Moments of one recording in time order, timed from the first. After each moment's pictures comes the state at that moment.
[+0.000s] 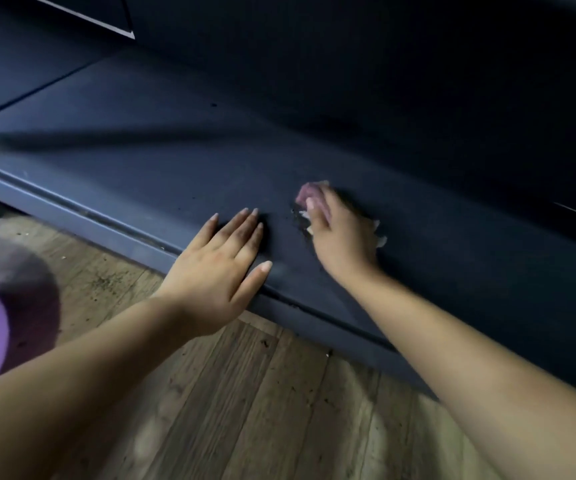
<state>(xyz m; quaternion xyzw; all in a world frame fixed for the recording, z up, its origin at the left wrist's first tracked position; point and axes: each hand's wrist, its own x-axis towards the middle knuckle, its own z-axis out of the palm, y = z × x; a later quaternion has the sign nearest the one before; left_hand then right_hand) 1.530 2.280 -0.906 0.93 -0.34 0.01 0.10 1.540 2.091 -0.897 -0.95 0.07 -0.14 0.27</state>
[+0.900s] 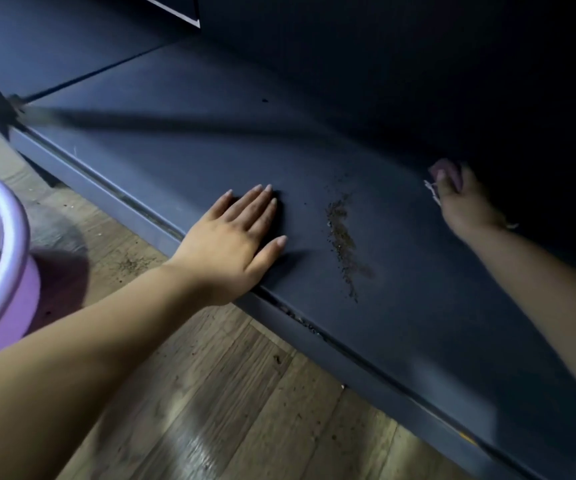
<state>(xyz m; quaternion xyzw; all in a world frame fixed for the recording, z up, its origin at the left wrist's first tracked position) 1.562 2.282 -0.901 0.97 -0.24 -0.03 0.07 1.634 1.957 -0.899 -0.94 0.20 -0.06 0.26</state>
